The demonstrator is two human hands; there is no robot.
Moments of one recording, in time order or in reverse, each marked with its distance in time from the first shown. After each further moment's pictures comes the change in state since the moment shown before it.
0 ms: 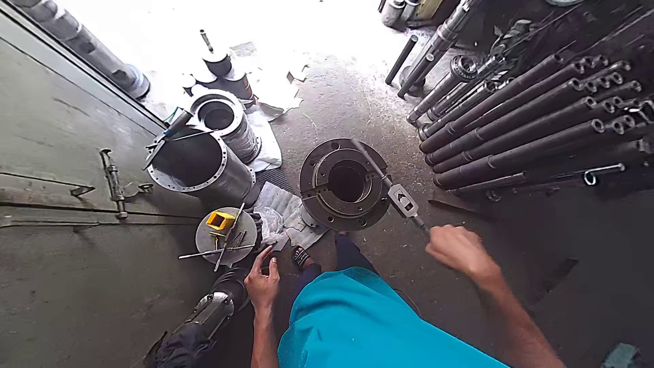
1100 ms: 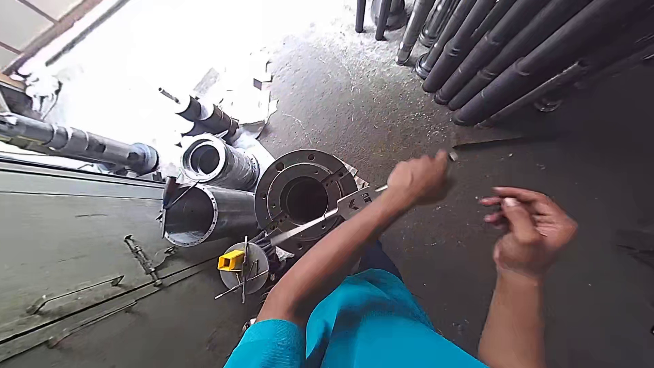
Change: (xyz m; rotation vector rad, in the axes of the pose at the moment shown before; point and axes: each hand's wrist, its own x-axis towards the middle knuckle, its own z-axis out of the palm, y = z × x) left_hand 0.043 0.405 0.296 0.533 -1.112 0.808; right_hand 0.060 0.128 0.112 1.637 1.178 -0.189
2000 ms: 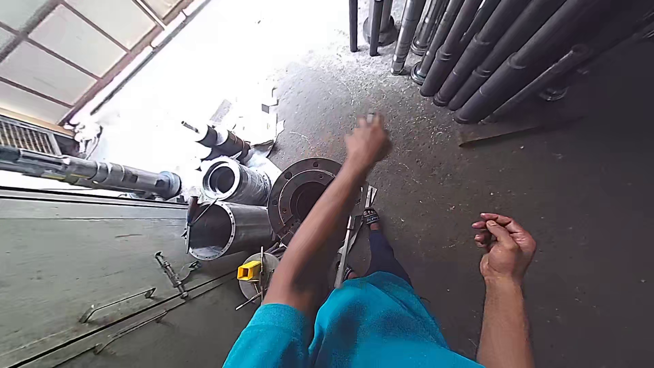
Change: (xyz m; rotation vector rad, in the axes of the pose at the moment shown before) left_hand 0.024 -0.073 -0.054 0.191 0.200 -0.341; right_hand -0.073 0.057 -0.008 0.198 0.254 0.418
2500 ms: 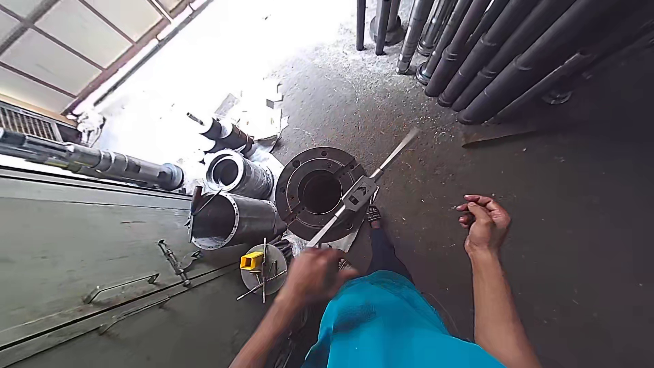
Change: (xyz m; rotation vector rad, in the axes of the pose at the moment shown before) left_hand -0.314 -0.140 0.034 -0.115 0.030 0.333; right_hand 0.006 0.018 0.033 -0.079 -0.047 0.018
